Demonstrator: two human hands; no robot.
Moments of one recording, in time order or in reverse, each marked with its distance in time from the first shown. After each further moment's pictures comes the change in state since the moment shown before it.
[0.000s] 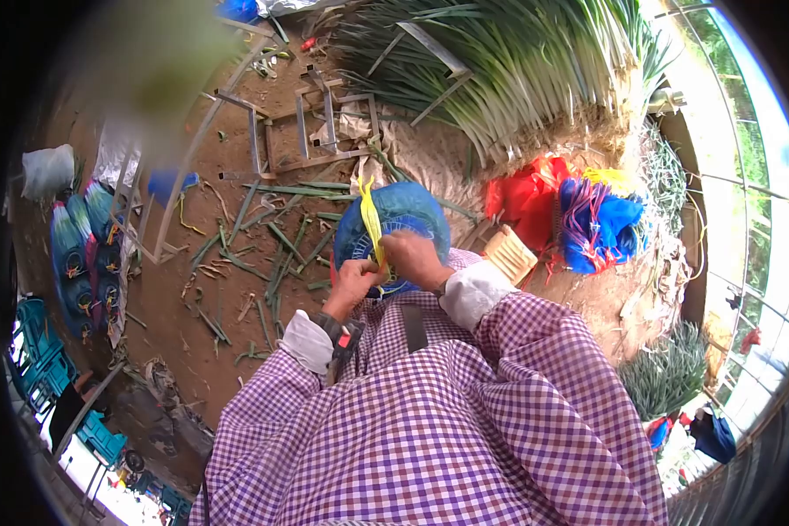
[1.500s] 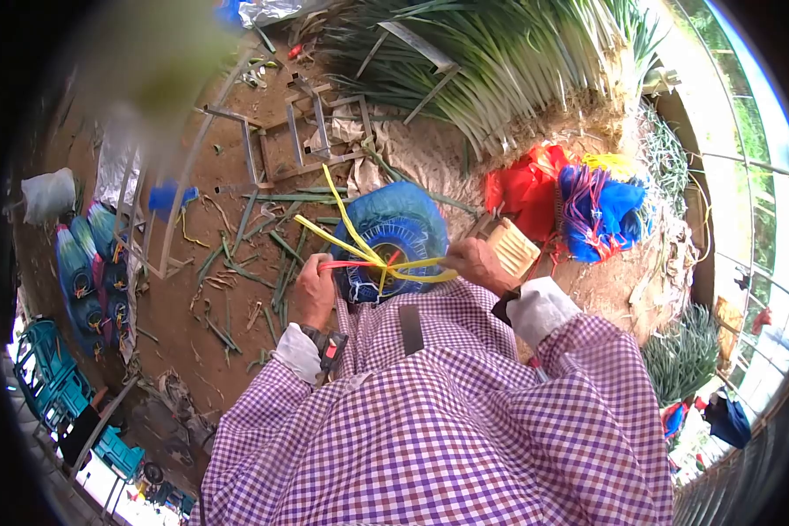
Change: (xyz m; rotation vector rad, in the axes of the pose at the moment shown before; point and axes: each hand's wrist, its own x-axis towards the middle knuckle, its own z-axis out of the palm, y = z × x) left_hand -0.017 0.020 -0.046 0.459 0.482 -0.003; right_hand -0.074 0.045 -0.094 0.281 -0.253 0.514
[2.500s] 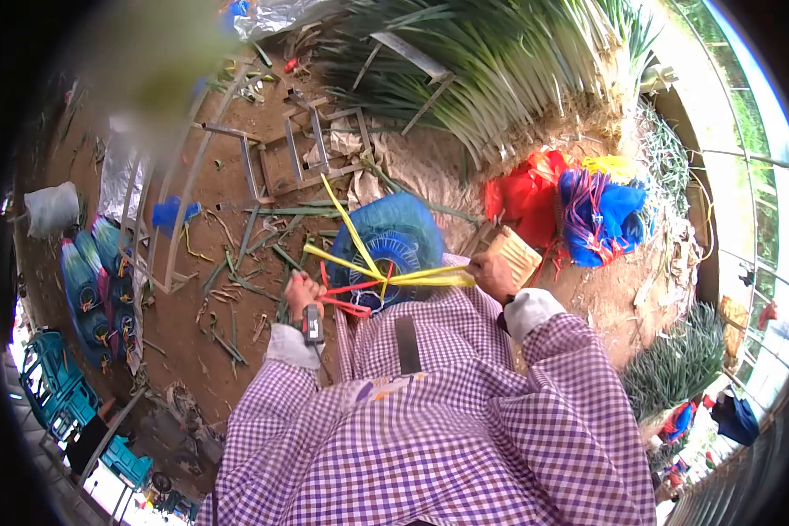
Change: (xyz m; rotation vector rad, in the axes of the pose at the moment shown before) left_hand 0.040 -0.045 0.024 -1.308 0.092 -0.887; right_hand 0.007 0.088 0.015 -0.146 0.275 0.034
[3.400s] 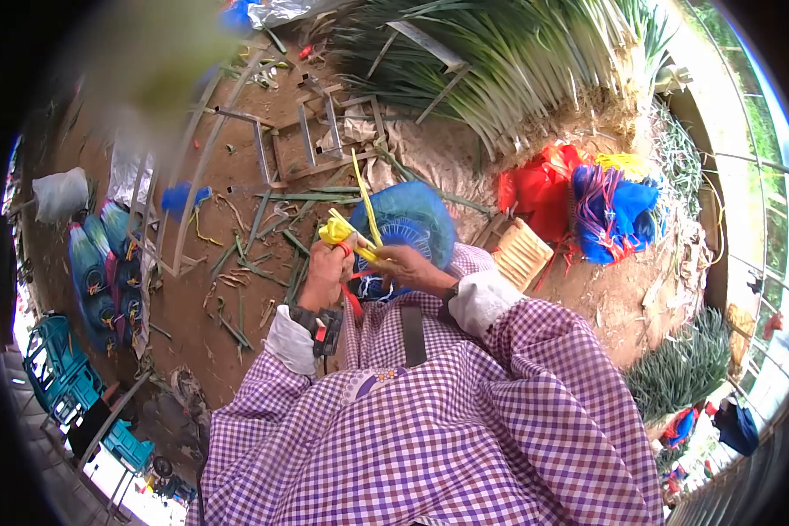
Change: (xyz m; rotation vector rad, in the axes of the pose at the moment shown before) left_hand -0.081 0.036 0.066 0.574 -0.504 0.086; right_hand 0.026 -0.170 0.058 0.961 -0.563 -0.050
